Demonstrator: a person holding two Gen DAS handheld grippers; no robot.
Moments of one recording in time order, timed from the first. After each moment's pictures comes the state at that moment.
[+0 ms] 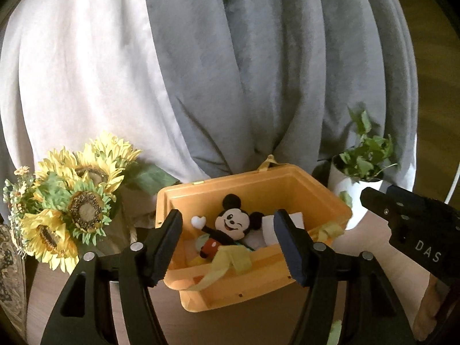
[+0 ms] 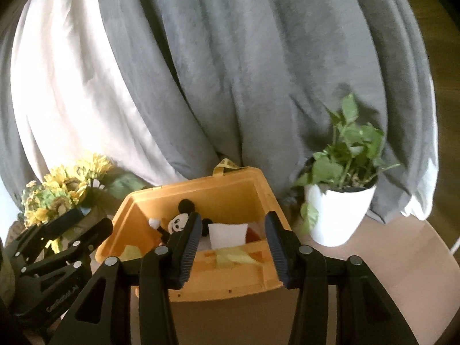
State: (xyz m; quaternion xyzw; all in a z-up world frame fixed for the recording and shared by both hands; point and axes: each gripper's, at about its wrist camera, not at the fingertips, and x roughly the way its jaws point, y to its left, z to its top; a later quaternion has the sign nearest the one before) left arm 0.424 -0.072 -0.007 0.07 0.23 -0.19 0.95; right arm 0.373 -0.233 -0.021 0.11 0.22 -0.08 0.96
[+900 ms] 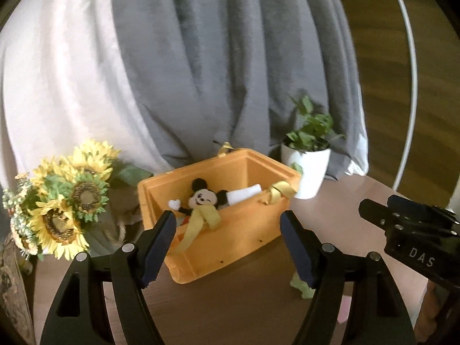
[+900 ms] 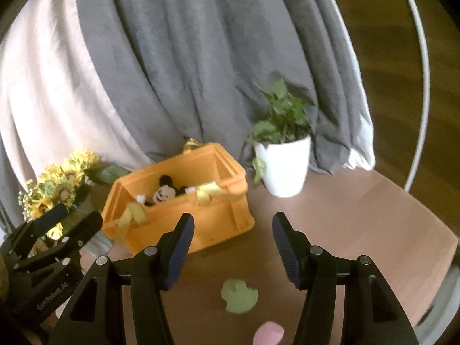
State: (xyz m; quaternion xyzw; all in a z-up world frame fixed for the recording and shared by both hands) left arm 0.352 -0.044 -0.007 0.11 0.22 -0.30 0.92; right arm 0.263 -0.195 -0.036 0.16 0.24 -0.20 0.94
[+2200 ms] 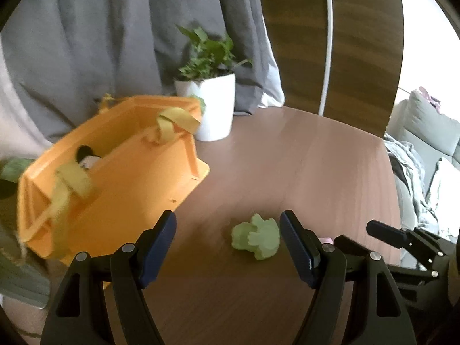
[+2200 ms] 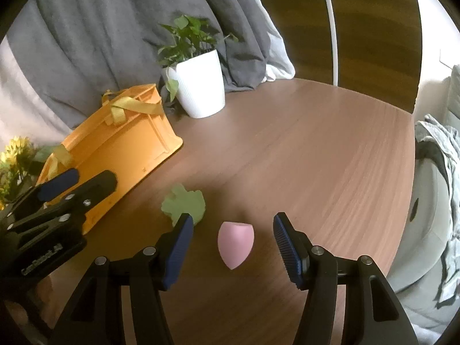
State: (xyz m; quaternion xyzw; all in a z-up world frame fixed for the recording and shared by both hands) left arm 0.364 -0.107 -0.102 0.20 0.29 -0.52 0.78; right arm 0.213 -0.167 -0.146 0.27 0.29 -0.36 0.84
